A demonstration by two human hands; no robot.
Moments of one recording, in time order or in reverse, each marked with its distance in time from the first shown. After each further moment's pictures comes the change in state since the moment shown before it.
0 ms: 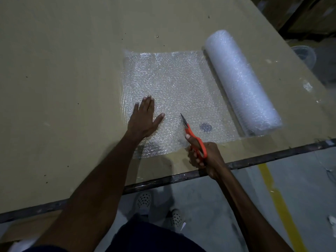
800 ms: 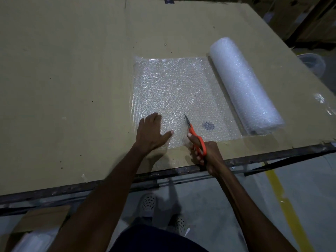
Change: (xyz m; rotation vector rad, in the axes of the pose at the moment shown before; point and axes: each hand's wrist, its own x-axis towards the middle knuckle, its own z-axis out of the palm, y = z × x) left_hand -0.061 0.031 -0.006 -0.003 0.087 -0.036; right_hand -0.012 0.010 0.003 -0.006 0.015 -0.049
